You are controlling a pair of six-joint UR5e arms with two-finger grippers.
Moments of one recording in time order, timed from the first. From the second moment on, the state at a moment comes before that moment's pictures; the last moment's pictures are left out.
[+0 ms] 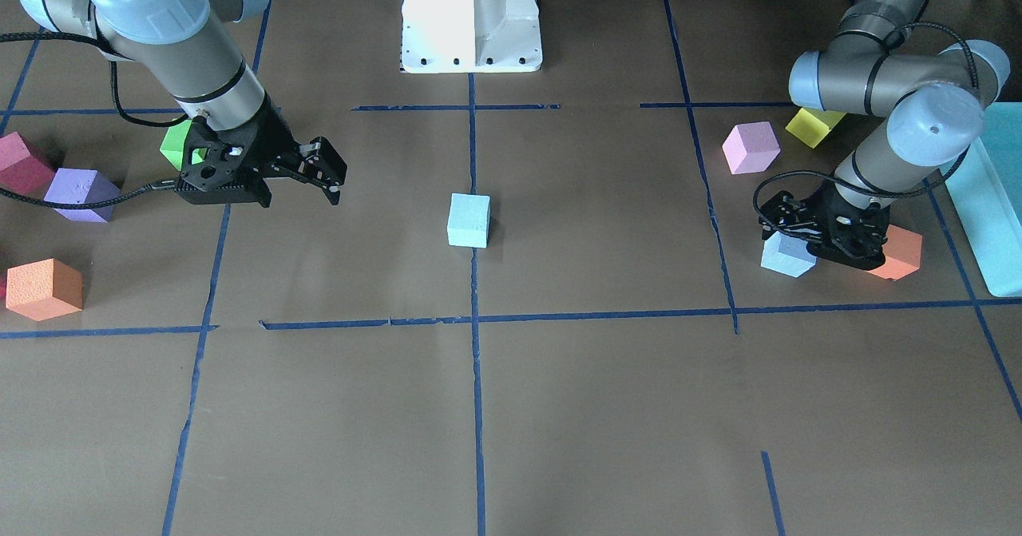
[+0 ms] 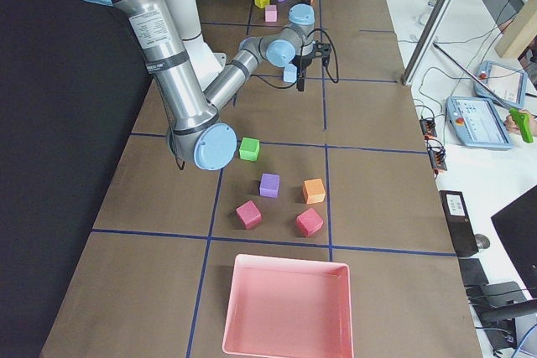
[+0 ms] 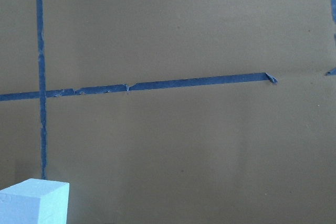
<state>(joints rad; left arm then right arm) -0.92 -1.78 -1.60 -1.88 -2.17 -0.48 0.77 -1.12 1.89 -1.54 2.06 1.13</state>
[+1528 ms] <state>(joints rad) -0.86 -1.98 -1.54 -1.90 -2.17 -0.79 0.90 -1.24 1.97 -1.54 2.14 1.03</state>
